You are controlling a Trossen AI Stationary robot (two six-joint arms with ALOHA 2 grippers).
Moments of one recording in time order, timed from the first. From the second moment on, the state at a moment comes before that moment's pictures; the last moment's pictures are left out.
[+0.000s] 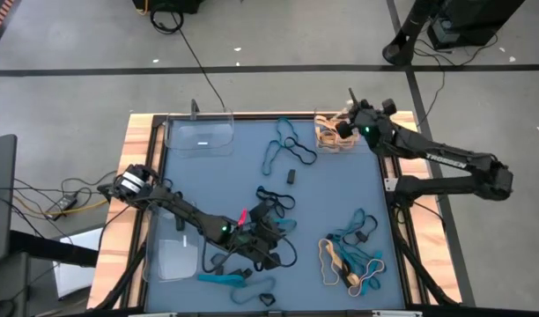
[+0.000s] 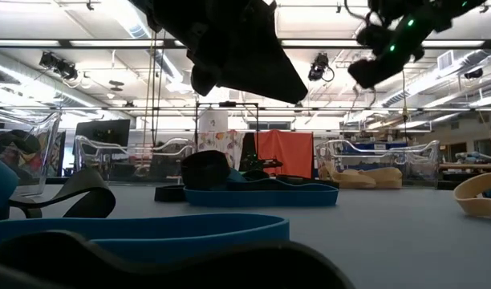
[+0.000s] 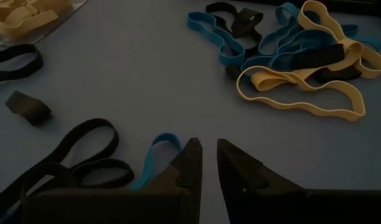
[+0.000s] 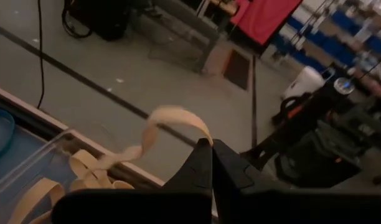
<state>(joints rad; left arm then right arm) -0.45 1.90 1.22 0.01 -0.61 -0.46 -0.51 0.98 0.75 -0.30 0.89 -0.06</state>
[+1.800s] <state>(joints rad) -0.46 1.90 1.22 0.02 -0.66 -0.53 -0.42 1.04 0.67 -0.45 -0.23 0.10</state>
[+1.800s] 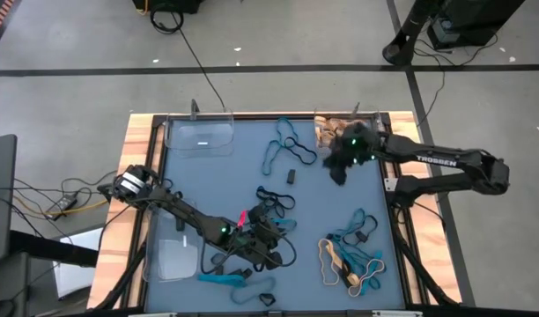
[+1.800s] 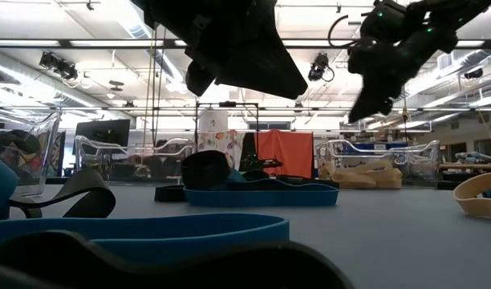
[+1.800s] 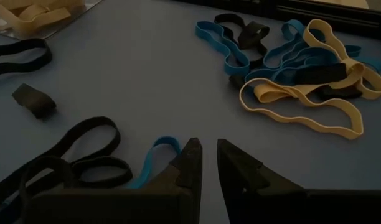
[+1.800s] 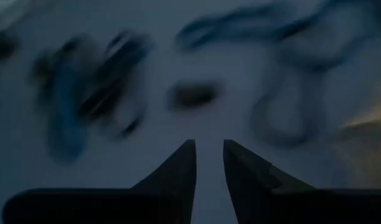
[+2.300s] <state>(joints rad) -0.46 1.90 1.22 0.03 -0.69 -0.53 0.15 1.13 0.48 -0.24 -0.10 0.40</state>
